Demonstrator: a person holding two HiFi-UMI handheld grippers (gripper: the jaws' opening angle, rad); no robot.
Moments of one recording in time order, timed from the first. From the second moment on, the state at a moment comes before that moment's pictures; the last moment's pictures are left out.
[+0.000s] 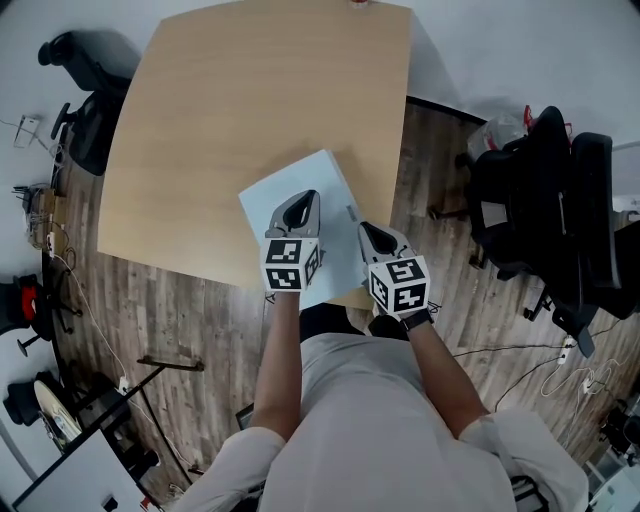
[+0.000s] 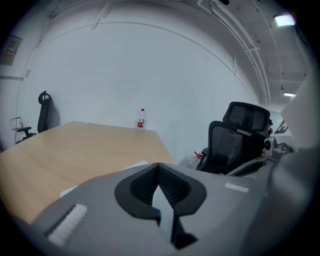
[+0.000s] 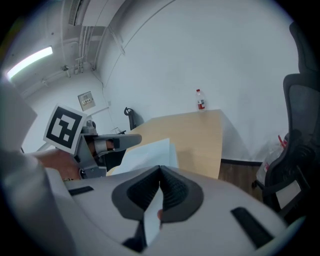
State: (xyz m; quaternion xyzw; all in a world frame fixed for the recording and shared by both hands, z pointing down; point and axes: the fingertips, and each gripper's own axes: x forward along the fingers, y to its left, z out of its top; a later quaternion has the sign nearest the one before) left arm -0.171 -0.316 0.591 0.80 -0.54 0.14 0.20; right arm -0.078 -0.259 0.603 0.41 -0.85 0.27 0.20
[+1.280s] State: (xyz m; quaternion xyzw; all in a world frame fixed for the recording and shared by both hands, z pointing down) left arm -0.154 -0.352 0.648 0.81 -0.48 0.25 0.23; right arm -0.090 -0.259 0.657 0.34 -0.82 0.35 0.30
